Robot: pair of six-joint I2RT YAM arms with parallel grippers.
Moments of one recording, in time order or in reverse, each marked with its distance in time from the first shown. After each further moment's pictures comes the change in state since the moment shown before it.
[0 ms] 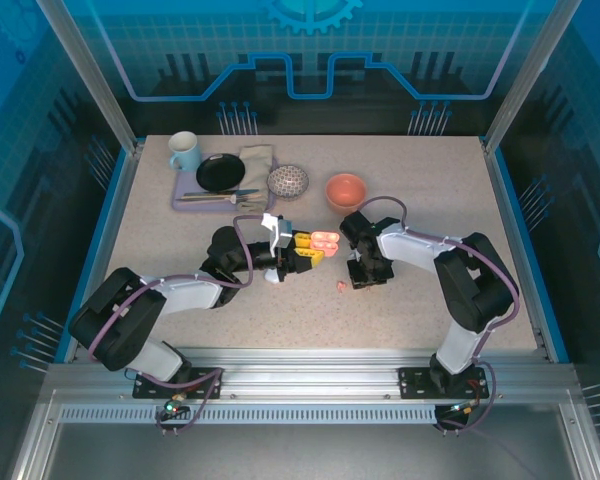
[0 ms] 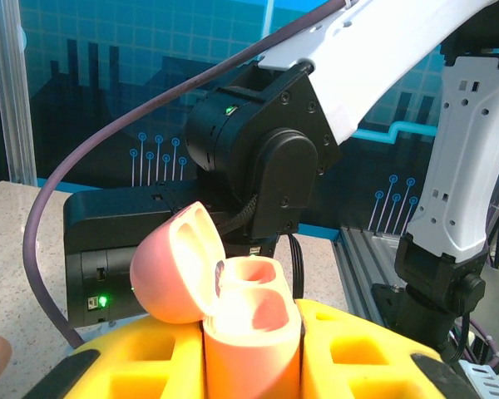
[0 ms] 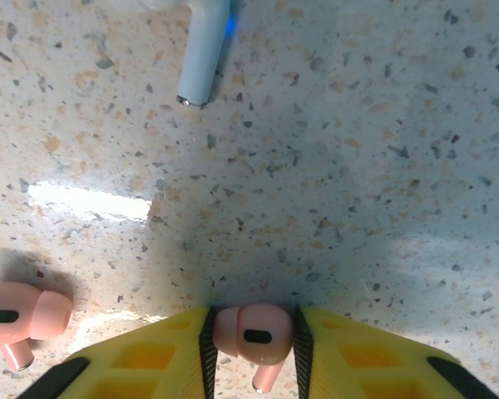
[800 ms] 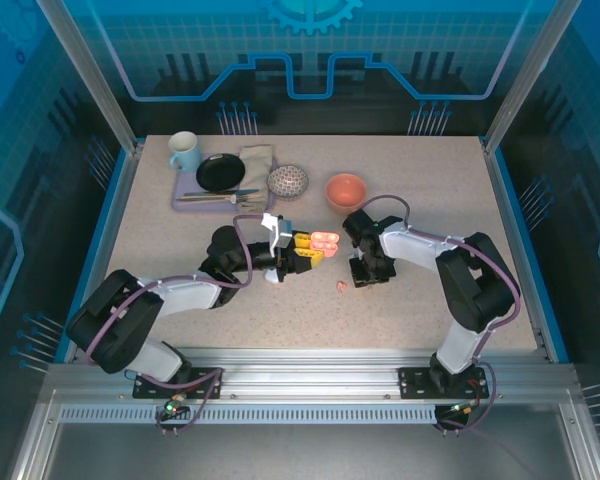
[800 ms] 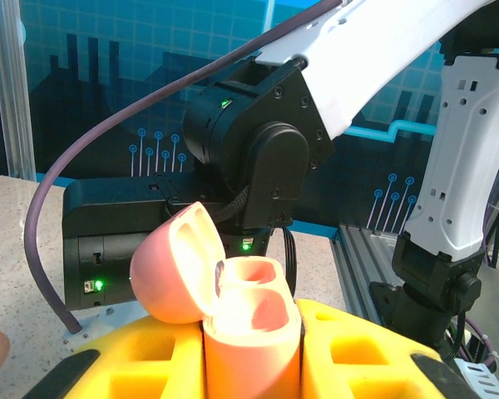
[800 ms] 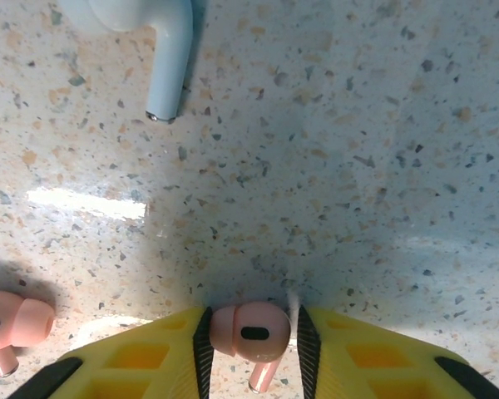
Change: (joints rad) left arm 0.000 -0.018 0.000 -0.031 0.000 0.000; right arm -0.021 -0.003 0.001 -0.001 0.002 -0.013
